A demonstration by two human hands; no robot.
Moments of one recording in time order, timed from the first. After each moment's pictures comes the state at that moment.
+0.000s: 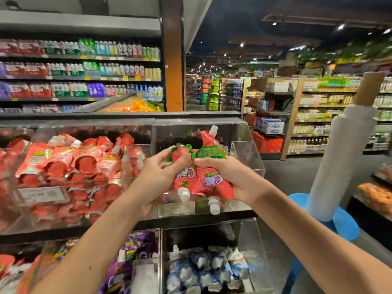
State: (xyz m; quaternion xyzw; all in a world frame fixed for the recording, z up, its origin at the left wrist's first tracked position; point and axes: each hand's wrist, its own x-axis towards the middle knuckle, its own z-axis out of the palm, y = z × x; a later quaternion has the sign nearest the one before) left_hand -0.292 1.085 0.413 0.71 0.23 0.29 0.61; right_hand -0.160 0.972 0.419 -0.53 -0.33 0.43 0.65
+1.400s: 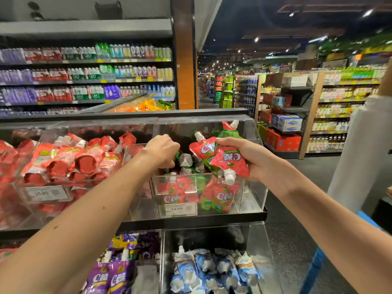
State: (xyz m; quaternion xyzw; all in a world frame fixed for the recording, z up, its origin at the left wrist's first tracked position) left_hand -0.199 1.199 0.416 0.95 0.24 0.05 -0.21; right_hand -0.096 0.978 0.434 -0.59 -0.24 0.44 0.63
